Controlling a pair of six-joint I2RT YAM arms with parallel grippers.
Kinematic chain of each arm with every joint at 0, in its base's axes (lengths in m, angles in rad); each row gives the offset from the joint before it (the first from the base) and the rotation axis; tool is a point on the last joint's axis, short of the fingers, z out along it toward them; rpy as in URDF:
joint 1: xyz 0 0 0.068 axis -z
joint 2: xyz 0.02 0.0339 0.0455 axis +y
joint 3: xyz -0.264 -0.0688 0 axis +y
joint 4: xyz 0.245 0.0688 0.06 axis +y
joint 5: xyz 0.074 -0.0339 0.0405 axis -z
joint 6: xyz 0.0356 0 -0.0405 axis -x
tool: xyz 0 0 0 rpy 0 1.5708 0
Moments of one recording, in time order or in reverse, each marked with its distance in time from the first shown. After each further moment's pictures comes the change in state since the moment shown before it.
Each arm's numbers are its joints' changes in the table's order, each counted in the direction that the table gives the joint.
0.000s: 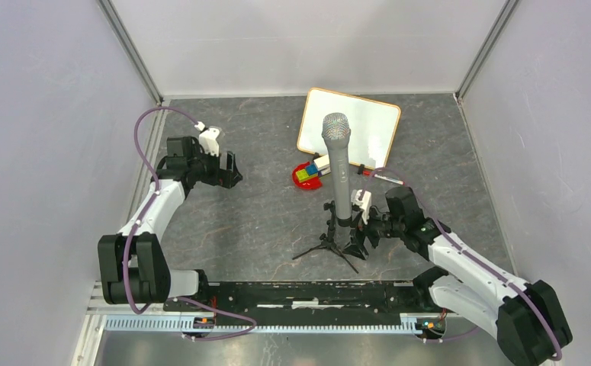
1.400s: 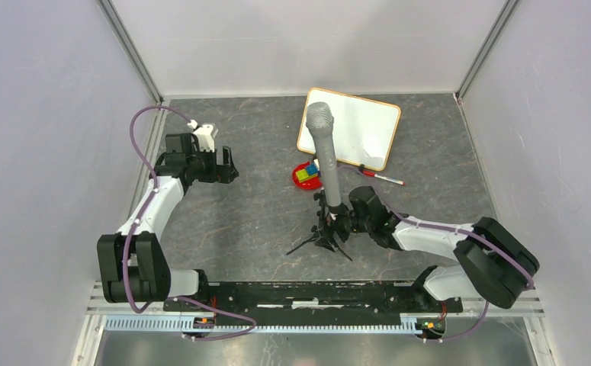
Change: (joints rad) left arm -0.003 0.010 -0.038 0.042 -0.103 0.115; right arm -0.256 0.415 -0.043 -0.471 0.243 -0.184
